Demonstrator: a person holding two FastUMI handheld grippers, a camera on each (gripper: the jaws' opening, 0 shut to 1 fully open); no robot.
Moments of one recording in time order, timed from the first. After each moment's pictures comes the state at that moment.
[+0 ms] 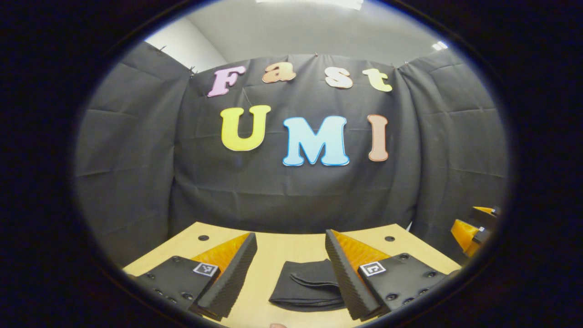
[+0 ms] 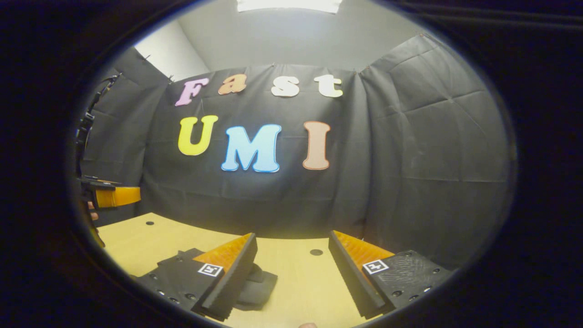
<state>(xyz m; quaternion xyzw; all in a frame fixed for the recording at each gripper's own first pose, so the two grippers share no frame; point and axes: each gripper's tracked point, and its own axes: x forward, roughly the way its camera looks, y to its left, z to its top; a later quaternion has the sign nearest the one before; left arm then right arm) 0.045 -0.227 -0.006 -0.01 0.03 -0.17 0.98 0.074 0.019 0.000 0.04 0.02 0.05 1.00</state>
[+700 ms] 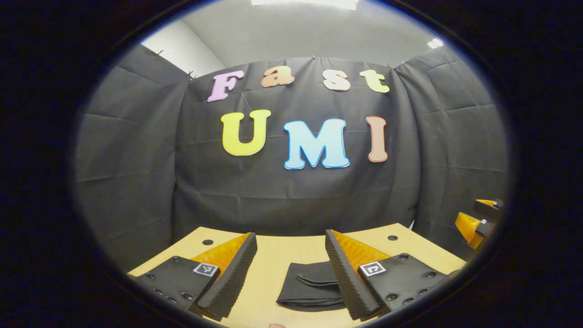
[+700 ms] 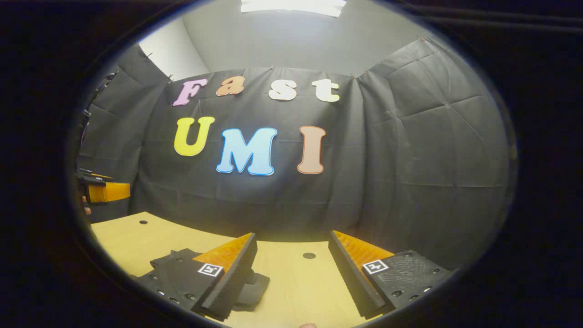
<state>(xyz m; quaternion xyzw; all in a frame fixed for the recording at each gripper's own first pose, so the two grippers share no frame) 0.039 -0.217 -0.011 0.00 0.03 -0.18 0.98 0.074 0.015 -0.002 0.02 0.01 0.03 1.00</state>
